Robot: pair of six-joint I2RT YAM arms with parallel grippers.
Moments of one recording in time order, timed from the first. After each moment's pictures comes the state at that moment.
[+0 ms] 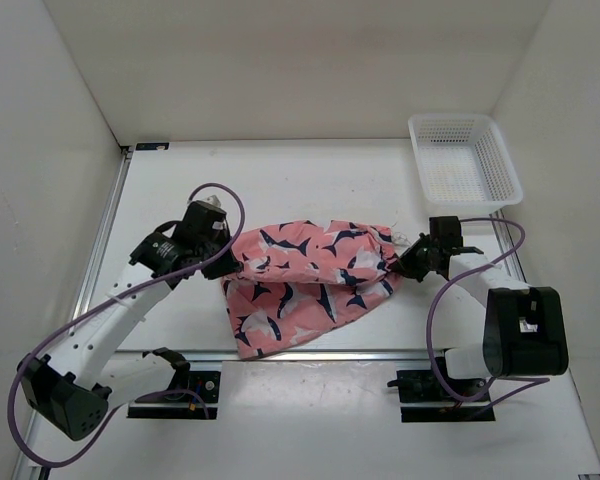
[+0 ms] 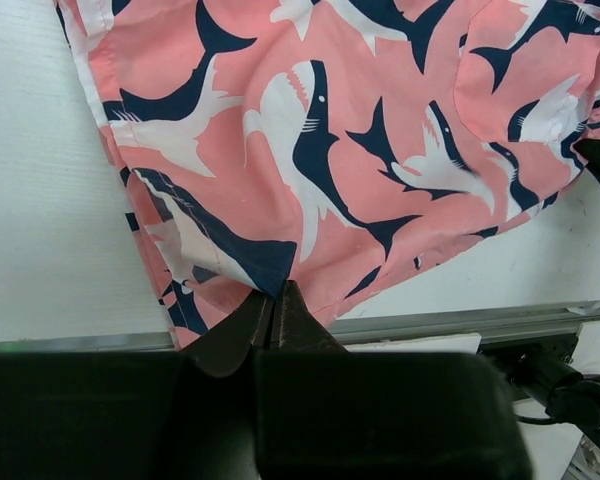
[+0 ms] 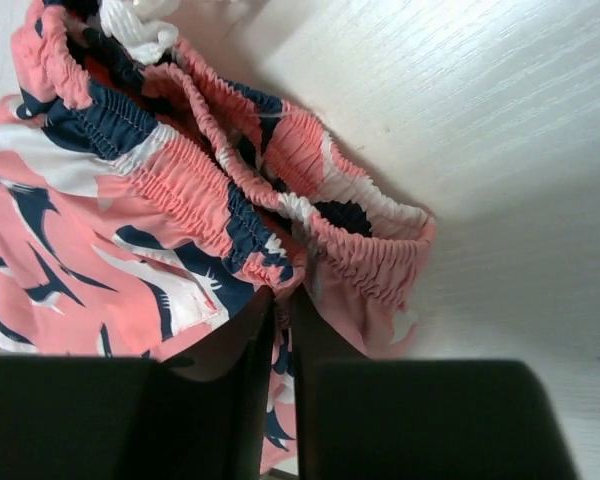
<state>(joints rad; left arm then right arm) -0.55 1.07 1.08 -0.94 -0.07 -0.77 0.08 1.38 0.64 -0.27 -0.27 0.88</state>
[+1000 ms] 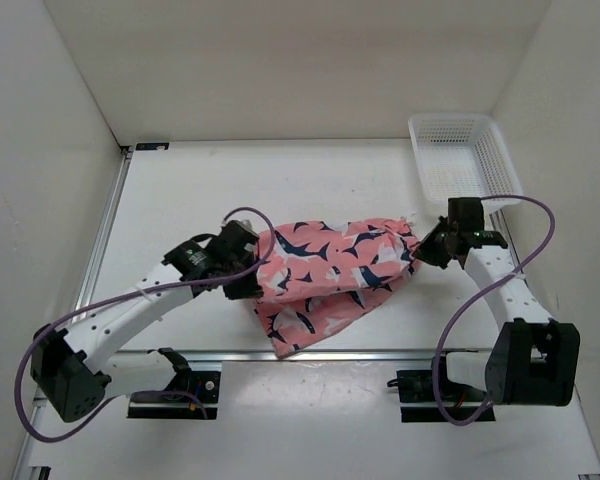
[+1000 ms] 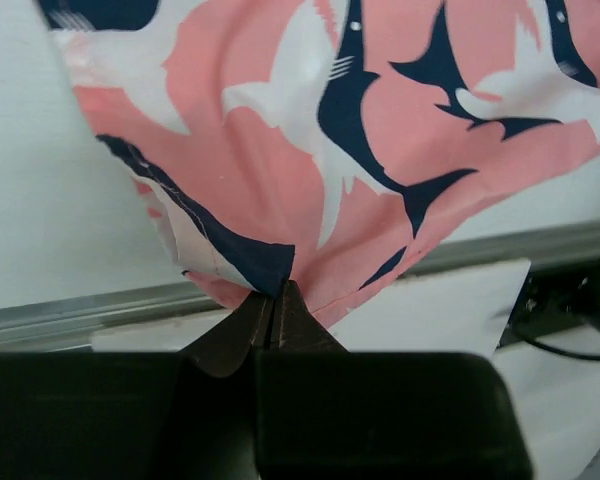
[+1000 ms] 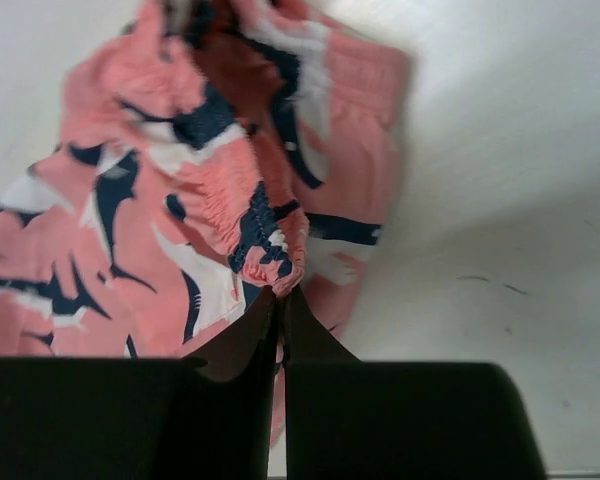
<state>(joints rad) -0.73 1.14 1.00 -0.91 -0.05 -0.83 0.03 1.23 0.86 -0.58 -0.10 0.70</state>
